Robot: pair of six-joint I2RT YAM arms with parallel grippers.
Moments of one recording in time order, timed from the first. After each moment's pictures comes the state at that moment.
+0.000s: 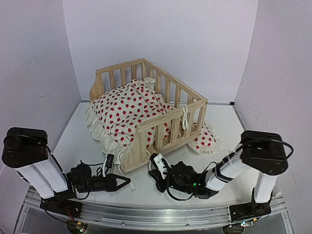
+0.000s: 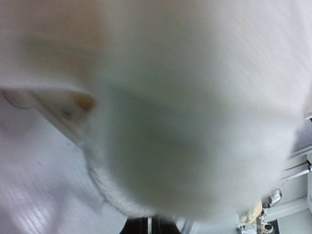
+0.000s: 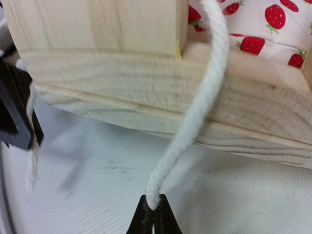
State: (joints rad) left arm -1.12 1.61 0.02 1.33 0.11 -1.00; right arm 1.26 1.92 0.61 0.90 0.28 0.20
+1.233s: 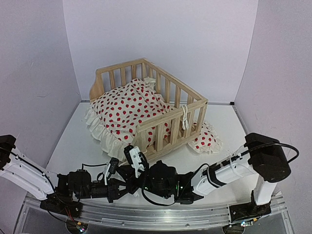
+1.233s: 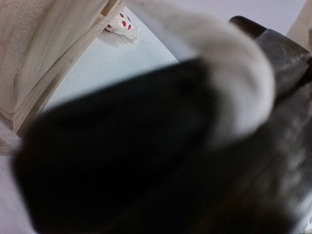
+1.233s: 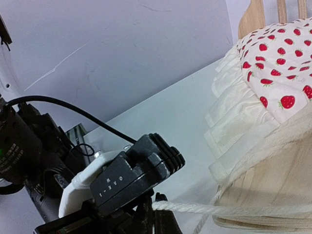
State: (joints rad) left arm -1.40 1.18 0.11 0.81 -0.10 -0.78; right arm 1.44 1.90 0.96 0.80 0.31 0.36
